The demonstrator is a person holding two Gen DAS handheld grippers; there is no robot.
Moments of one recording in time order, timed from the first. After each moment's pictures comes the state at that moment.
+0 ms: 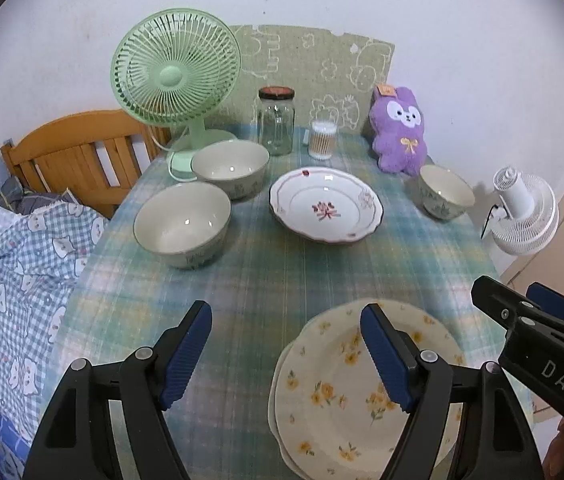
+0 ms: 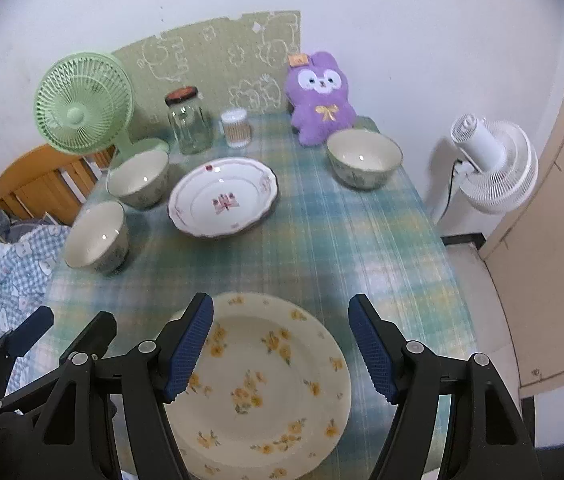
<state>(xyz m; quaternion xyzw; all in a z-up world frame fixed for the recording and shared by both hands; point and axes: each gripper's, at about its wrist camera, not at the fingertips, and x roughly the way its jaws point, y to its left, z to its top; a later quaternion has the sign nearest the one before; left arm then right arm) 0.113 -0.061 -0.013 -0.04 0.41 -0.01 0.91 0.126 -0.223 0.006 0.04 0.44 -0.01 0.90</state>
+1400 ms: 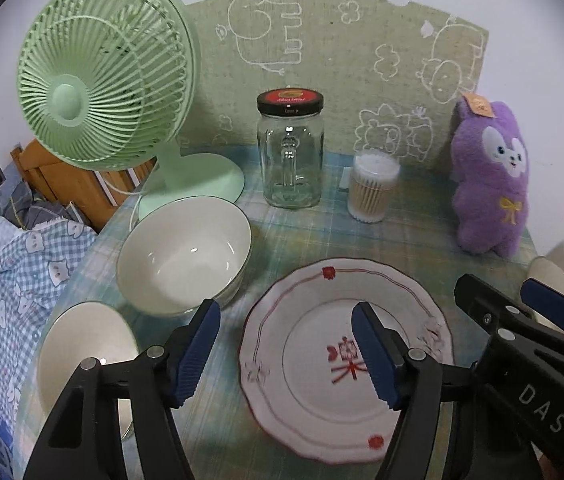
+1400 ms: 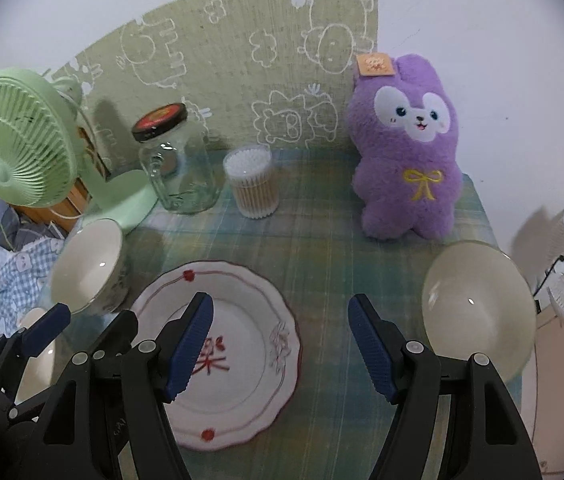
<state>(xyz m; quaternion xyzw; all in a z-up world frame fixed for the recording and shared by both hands) 0.347 -0.093 -0.064 -0.04 0.42 0.10 0.90 0.397 -0.235 -0.059 0.02 0.44 0.09 0.89</state>
